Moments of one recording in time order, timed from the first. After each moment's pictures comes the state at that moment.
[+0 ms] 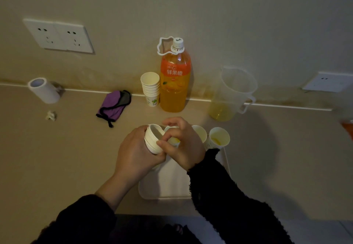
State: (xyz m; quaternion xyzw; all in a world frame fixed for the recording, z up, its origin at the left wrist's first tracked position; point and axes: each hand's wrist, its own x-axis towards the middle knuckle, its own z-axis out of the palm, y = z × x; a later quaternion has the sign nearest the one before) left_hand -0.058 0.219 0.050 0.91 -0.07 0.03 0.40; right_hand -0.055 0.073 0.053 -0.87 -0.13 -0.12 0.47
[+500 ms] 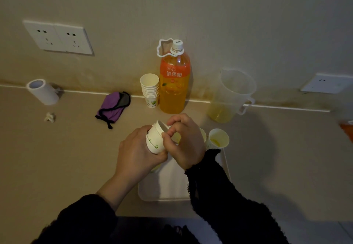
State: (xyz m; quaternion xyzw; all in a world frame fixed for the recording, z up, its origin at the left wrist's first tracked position) left_hand -0.055 0.217 0.051 0.93 -0.07 0.04 0.37; right_hand -0.046 0.076 0.057 -0.85 -0.14 -0.28 0.42
